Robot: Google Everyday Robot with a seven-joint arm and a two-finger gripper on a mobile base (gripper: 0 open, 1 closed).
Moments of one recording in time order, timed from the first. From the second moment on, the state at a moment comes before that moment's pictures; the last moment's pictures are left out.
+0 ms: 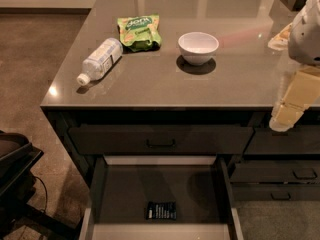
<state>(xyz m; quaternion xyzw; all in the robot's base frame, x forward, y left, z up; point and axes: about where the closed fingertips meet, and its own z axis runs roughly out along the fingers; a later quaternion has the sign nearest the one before) 0.438 -0.217 0.976 -0.60 0.78 -0.03 0.16</state>
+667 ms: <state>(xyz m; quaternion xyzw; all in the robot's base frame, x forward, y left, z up) 0.408 -0.204 0.976 -0.61 0.76 -0.03 0.21</state>
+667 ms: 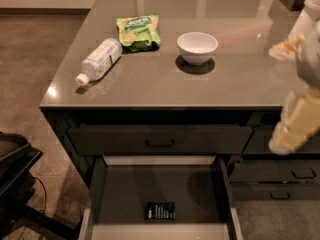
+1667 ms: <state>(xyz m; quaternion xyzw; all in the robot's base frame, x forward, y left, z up) 0.355 -0.230 0.828 -0.49 0.82 0.05 0.29</state>
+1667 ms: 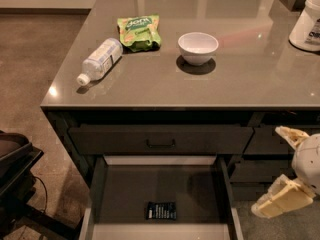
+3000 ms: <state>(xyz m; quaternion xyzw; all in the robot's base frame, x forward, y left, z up) 0.345 -0.200 0.611 -0.38 0.84 0.17 0.35</state>
